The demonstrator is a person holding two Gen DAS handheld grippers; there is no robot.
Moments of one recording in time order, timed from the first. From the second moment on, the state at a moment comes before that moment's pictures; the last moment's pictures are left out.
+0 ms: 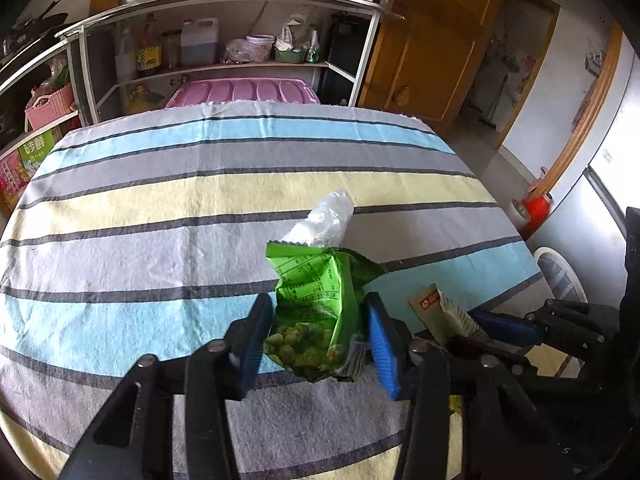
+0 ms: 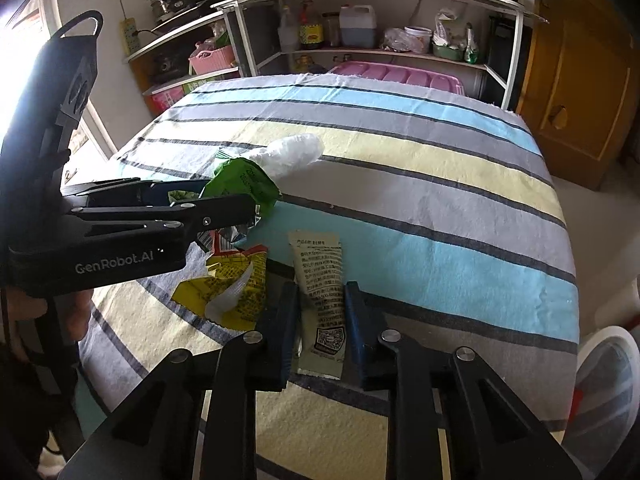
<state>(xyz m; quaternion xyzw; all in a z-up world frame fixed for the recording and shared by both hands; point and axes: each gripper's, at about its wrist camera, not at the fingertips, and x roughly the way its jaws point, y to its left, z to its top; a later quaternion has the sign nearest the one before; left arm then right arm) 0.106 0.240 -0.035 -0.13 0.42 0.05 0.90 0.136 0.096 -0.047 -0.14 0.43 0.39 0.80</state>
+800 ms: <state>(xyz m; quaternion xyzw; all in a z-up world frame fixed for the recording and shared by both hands) 0.084 0.222 -0.009 -0.10 0.39 0.05 0.91 0.132 0.071 -0.027 -0.11 0.40 0.38 0.82</state>
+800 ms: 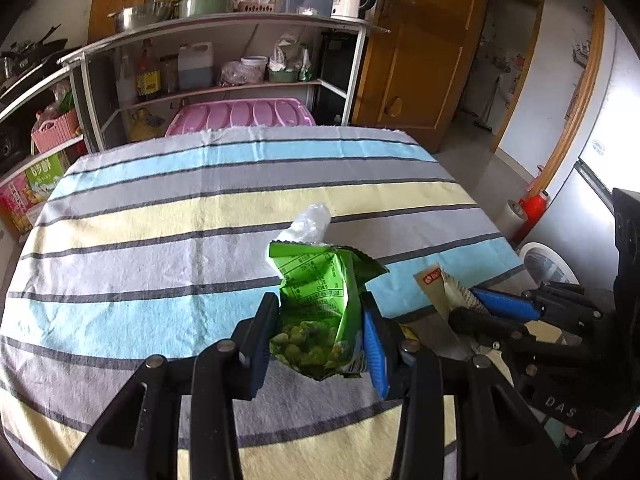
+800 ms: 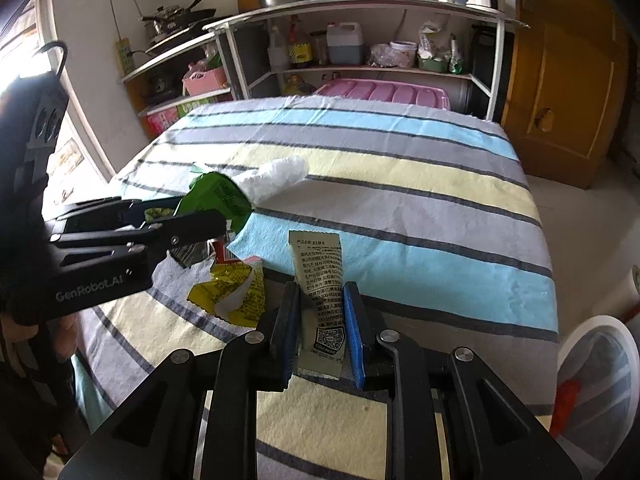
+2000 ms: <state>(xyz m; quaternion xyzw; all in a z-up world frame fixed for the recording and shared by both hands) 0.097 0.090 0.044 -0.03 0.35 -0.05 0.94 0.125 -0.080 0.025 -0.01 0.35 0.27 0.90</state>
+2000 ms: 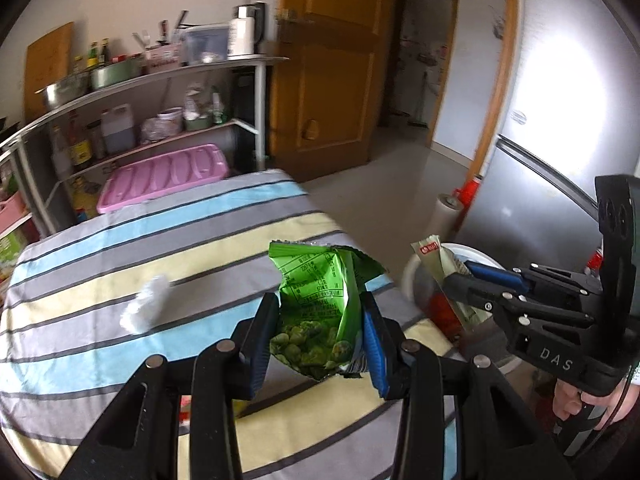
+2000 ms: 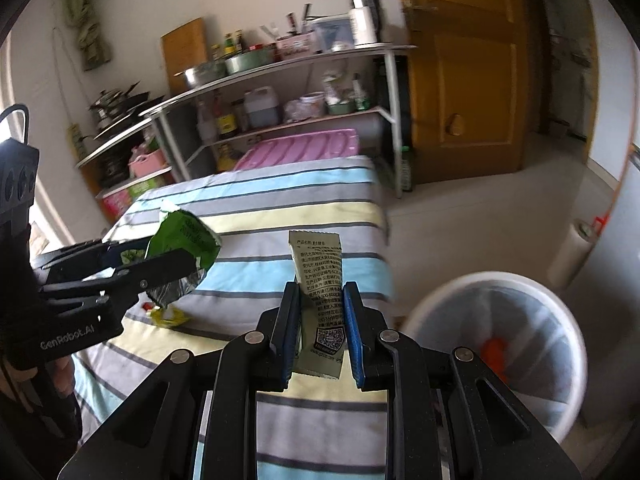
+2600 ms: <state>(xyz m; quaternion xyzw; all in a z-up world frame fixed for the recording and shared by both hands) 0.138 -0.033 0.022 0.01 0.38 -0.16 0.91 0.134 -0.201 0.001 0.02 0.38 0.15 0.91</state>
